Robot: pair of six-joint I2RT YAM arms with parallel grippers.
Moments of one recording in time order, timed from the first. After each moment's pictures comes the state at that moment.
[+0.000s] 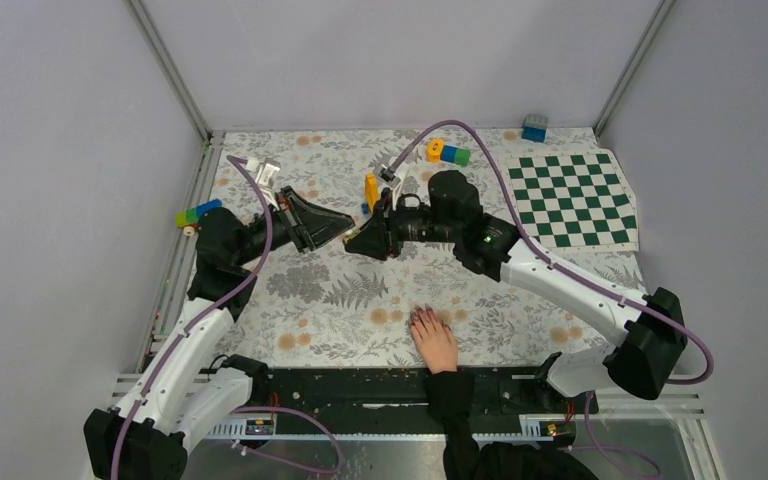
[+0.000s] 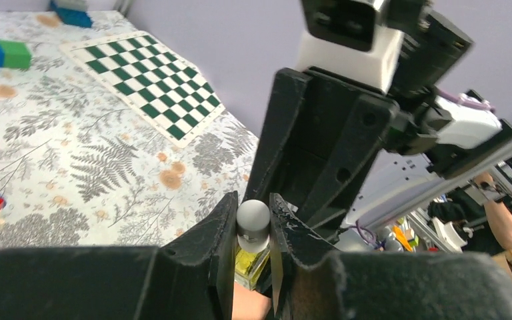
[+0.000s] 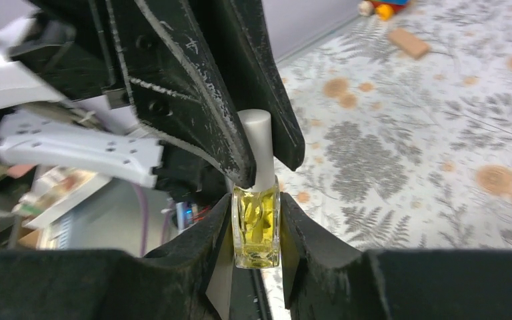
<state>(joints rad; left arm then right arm) -0.29 0.86 0.72 0.37 0.86 -0.81 0.83 1.39 1.19 0.01 -0.59 0.37</state>
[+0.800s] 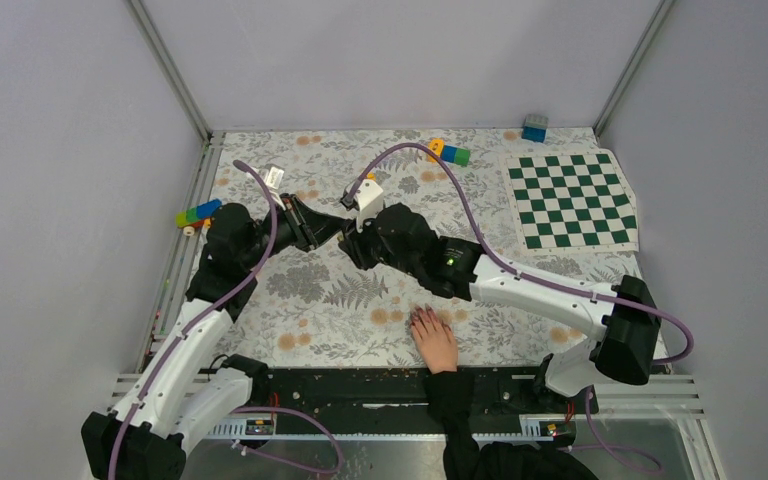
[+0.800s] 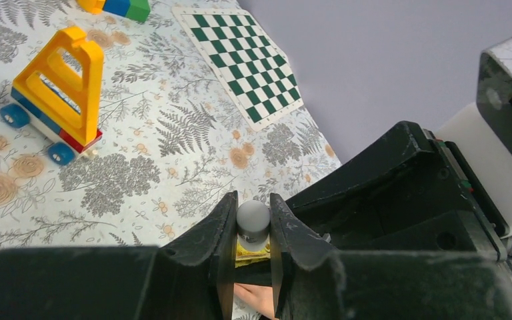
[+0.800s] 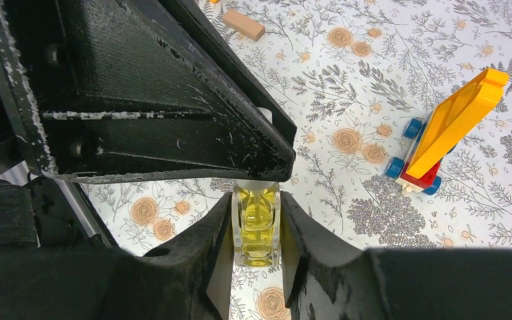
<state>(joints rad) -0.29 0.85 0.74 0.03 0.59 -0.67 1.08 1.50 1.26 -0.13 0.18 0.18</state>
